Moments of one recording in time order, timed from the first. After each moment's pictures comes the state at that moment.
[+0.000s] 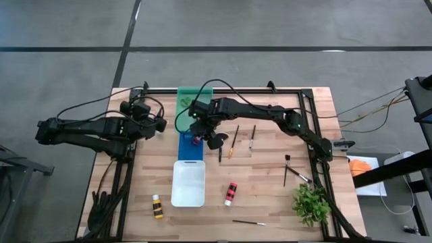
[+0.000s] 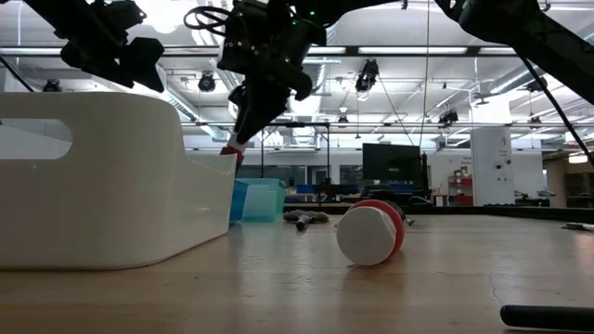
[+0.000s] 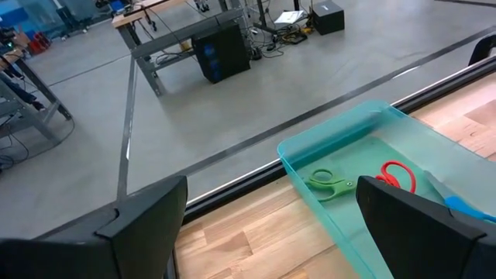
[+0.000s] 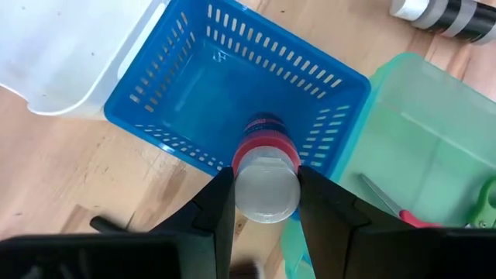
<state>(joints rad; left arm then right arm) 0.00 0.80 0.71 -0.83 -1.12 -0.60 -0.16 2.35 2.27 -1.03 -0.21 -0.61</state>
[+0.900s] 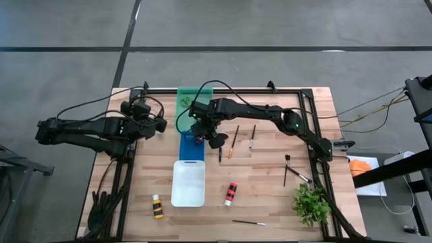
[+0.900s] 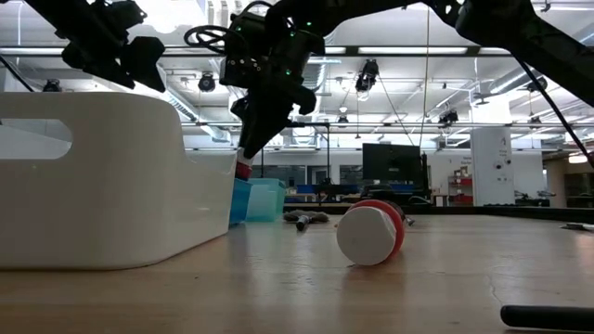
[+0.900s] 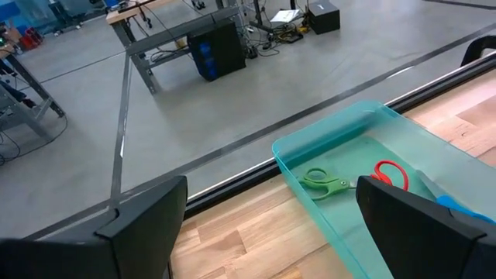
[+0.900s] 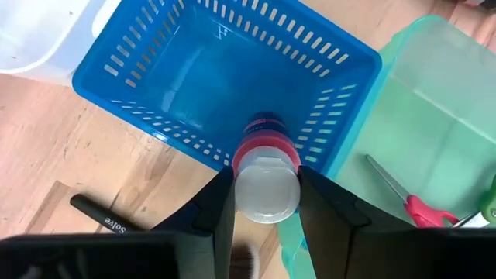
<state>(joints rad) 0.00 0.80 0.71 -0.82 -1.11 -0.60 -0.18 2.37 2.27 -1.06 -0.18 -0.66</state>
